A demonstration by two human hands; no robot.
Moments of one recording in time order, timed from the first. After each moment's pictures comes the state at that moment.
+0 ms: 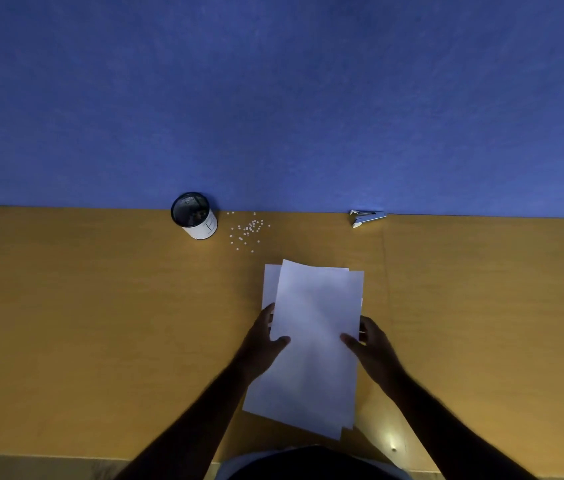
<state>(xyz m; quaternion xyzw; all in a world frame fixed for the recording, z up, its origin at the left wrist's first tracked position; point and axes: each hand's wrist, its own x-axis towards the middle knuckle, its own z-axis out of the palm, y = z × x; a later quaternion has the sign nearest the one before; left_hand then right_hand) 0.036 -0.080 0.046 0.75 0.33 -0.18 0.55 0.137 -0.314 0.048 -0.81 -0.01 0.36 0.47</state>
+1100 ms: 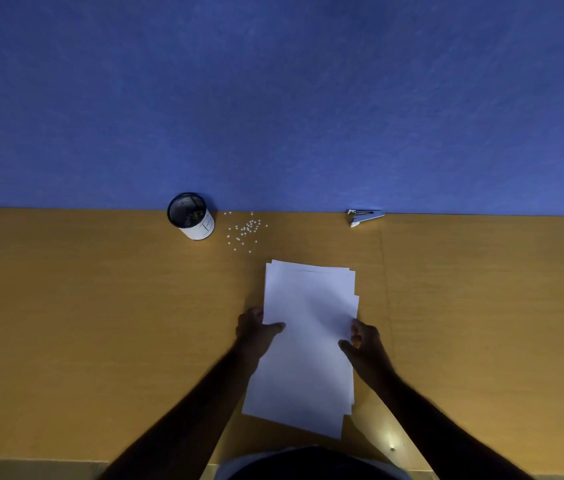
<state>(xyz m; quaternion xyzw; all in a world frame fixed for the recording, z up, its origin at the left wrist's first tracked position) 0.062 -0.071 0.017 0.65 0.49 -0.16 0.55 0.130 -0.308 0.029 -0.87 0.00 0.35 0.34</state>
